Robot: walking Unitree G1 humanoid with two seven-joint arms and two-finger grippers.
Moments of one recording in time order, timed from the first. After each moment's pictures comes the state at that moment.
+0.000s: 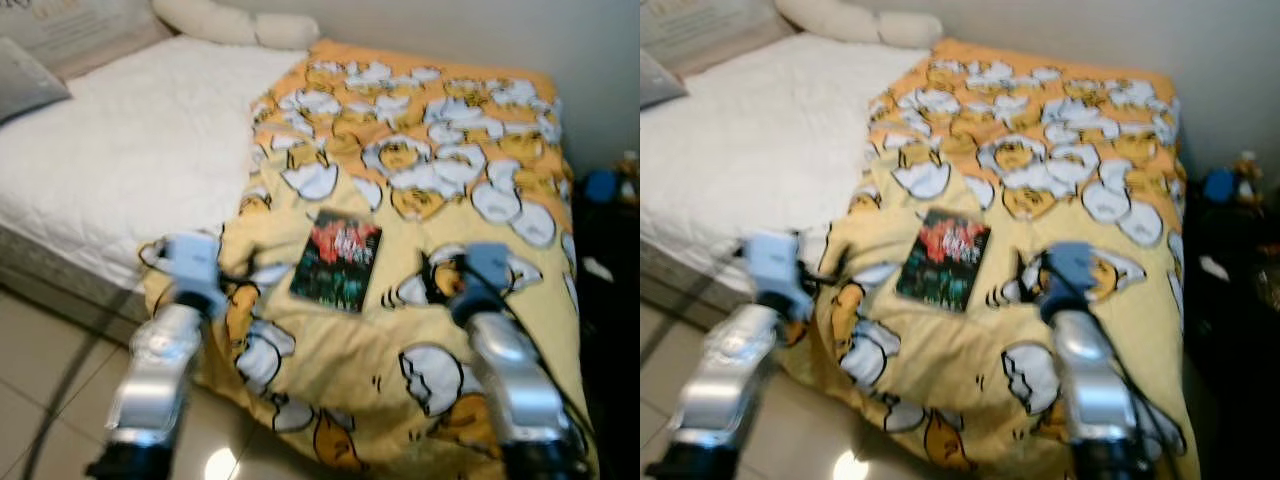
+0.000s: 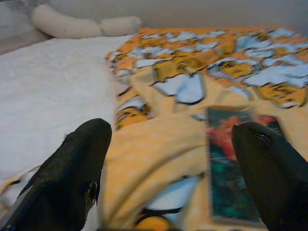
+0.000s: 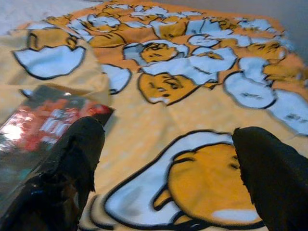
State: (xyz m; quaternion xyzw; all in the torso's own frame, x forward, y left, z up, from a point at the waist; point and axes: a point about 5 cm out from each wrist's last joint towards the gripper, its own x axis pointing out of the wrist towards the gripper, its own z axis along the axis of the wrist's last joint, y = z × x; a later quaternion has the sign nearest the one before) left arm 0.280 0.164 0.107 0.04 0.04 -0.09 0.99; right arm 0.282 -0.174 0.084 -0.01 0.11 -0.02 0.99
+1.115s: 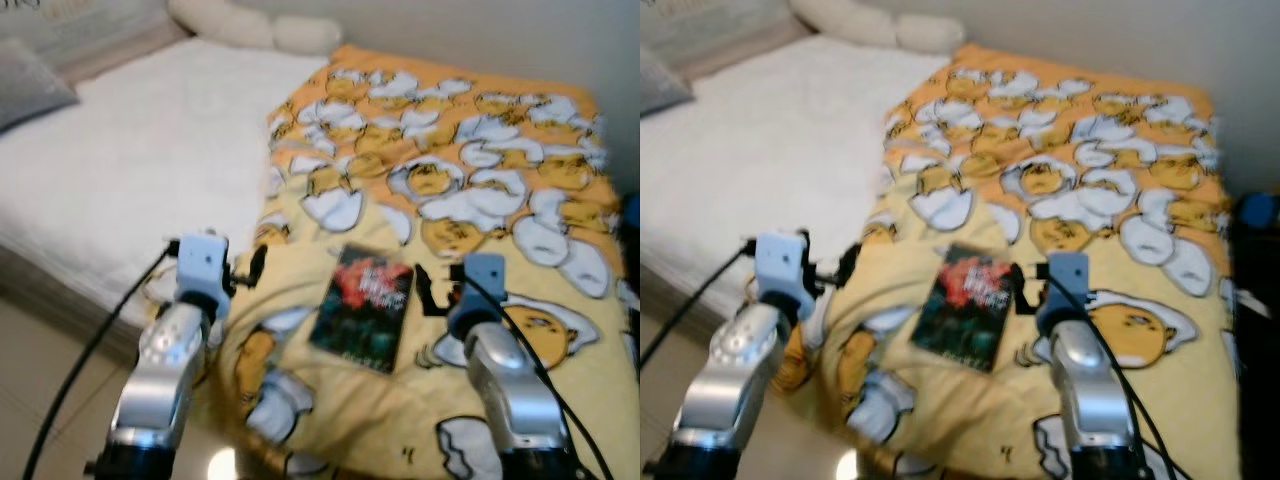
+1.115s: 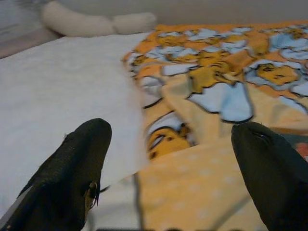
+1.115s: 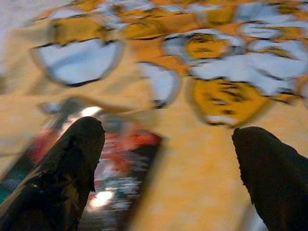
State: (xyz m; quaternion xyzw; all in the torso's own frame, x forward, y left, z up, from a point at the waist) left arm 0.281 0.165 0.113 0.06 0.04 -0.09 0.99; right arm 0.276 -0.162 0.075 0.00 0.14 0.02 0.99
